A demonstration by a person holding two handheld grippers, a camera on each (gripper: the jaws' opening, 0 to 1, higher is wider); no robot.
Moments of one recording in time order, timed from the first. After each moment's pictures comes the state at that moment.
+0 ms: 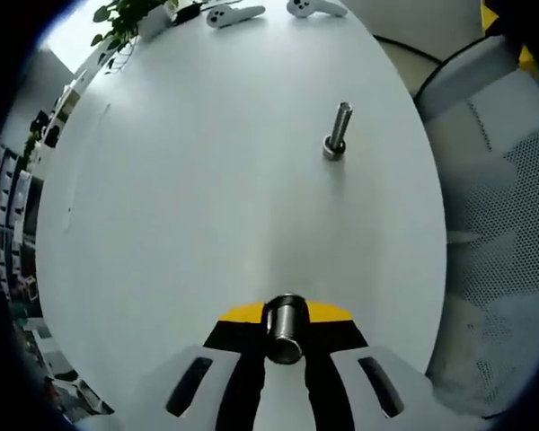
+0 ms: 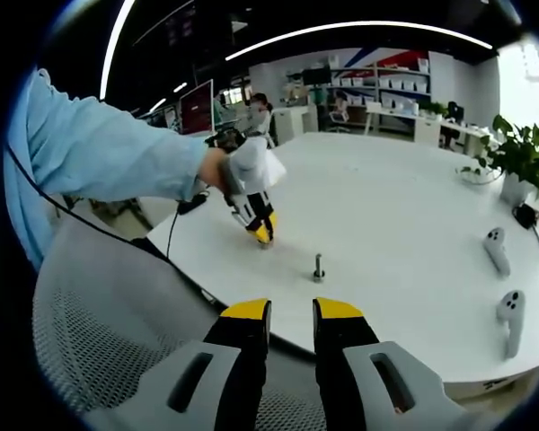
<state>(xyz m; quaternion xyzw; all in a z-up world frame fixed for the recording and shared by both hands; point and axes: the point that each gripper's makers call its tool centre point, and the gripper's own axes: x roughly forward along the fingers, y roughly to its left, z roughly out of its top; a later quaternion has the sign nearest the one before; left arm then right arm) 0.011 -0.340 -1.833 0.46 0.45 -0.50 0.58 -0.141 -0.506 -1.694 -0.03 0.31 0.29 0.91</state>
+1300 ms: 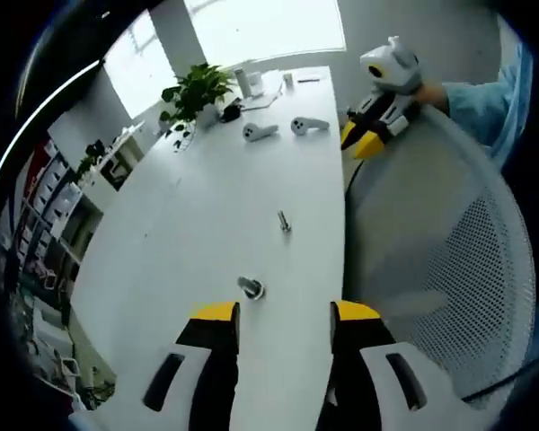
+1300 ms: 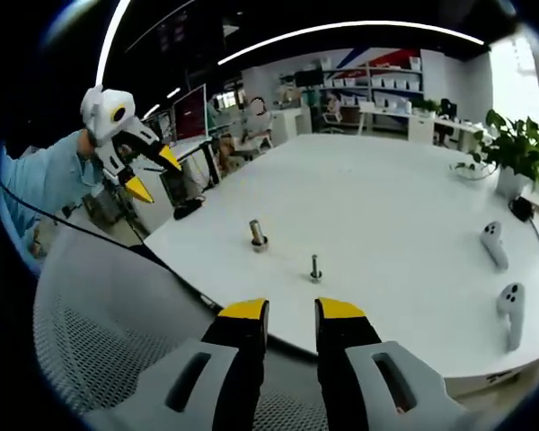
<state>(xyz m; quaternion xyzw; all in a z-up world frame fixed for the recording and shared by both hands) -0.117 -0.274 -1.634 0.33 0.28 -0.50 0.75 -0.141 -0.509 -1.693 -0.02 0.31 0.28 0.91</state>
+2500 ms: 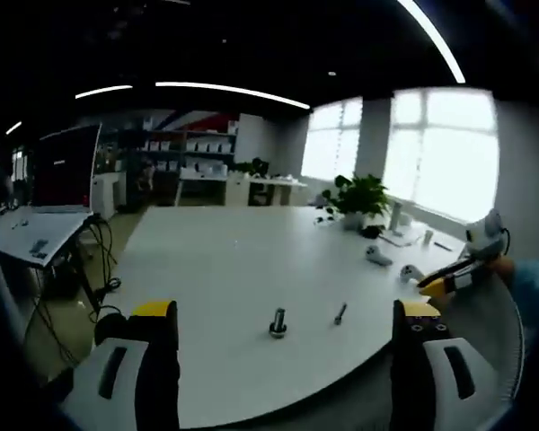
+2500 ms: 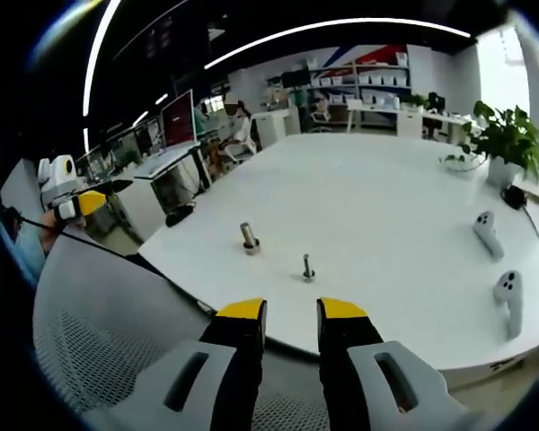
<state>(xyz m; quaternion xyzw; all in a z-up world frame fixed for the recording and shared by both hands) -0.127 -0.230 -1.634 -0.03 0.16 -0.23 0.96 -0.138 -0.516 -1.692 0.00 0.31 0.25 0.92</state>
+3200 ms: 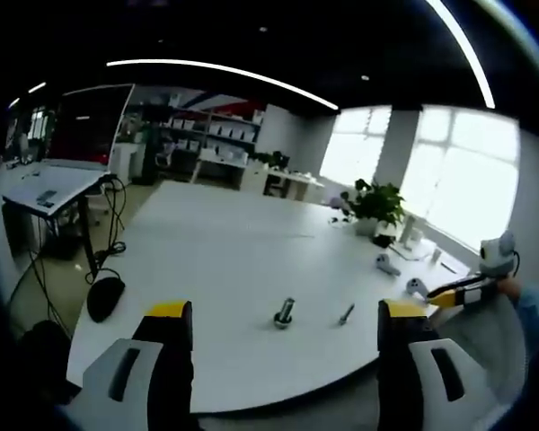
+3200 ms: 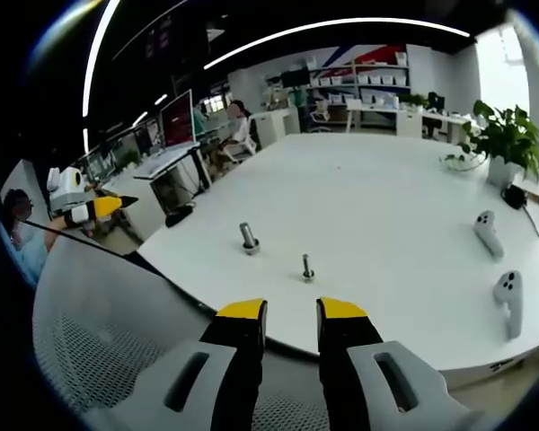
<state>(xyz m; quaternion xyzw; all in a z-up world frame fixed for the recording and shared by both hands) -0.123 -0.213 -1.650 -0.11 0.18 -0.20 0.96 -0.137 -0.516 -1.693 0.00 0.31 0.25 0.92</state>
